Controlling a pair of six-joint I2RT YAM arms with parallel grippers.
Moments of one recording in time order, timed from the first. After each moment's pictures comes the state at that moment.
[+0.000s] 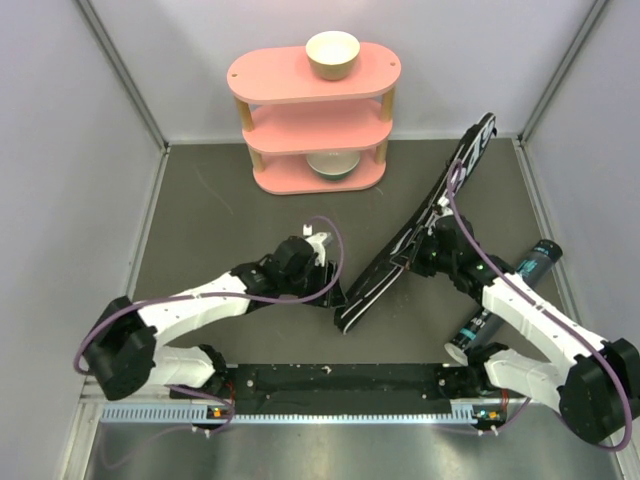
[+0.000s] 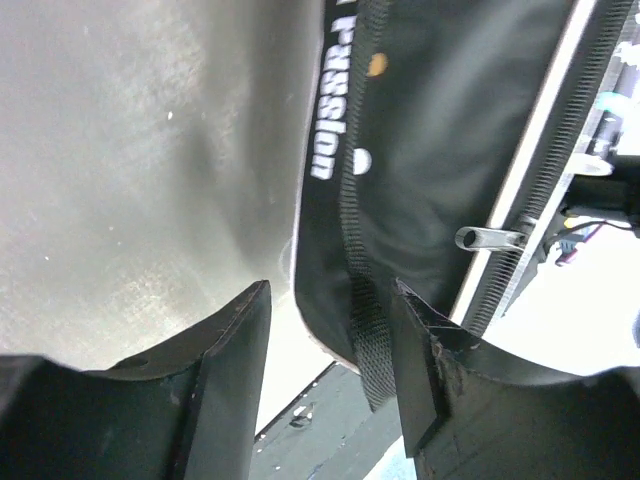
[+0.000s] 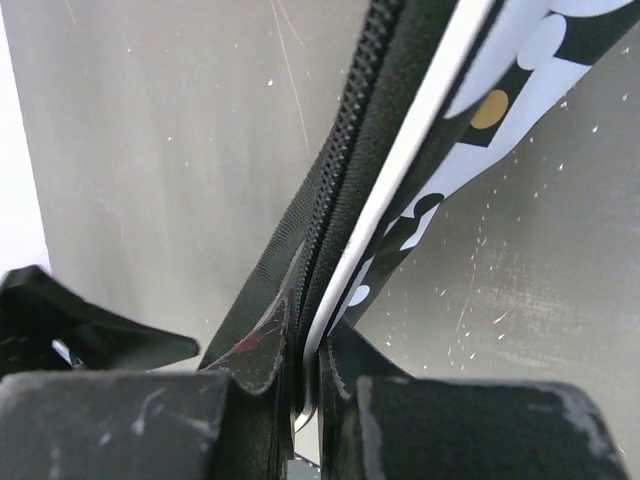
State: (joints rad) left arm -0.84 1.31 0.72 -0.19 0.26 -0.68; right arm 0.45 1.04 0.65 -0.27 -0.15 0.80
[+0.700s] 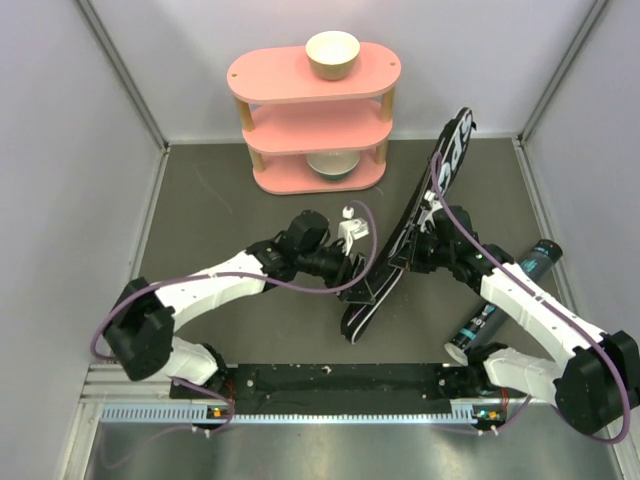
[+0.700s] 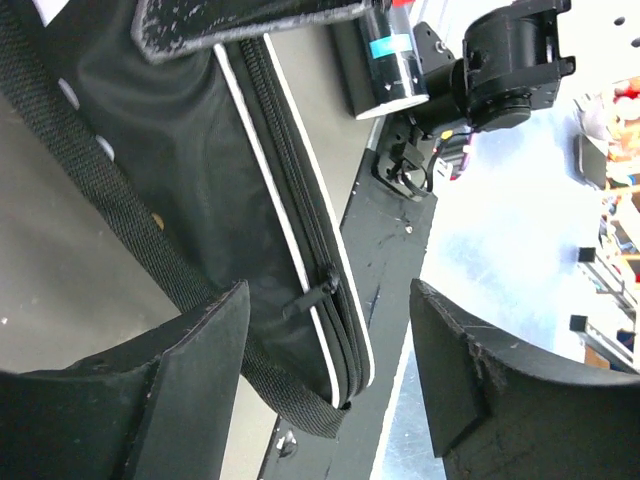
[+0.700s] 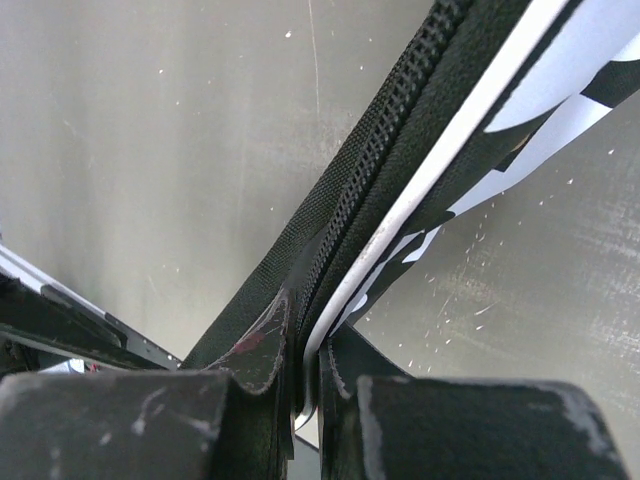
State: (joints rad) left arm -0.84 1.39 0.93 -0.13 0.65 -0.38; right arm 0.45 1.09 0.75 -0.39 -0.24 0.59
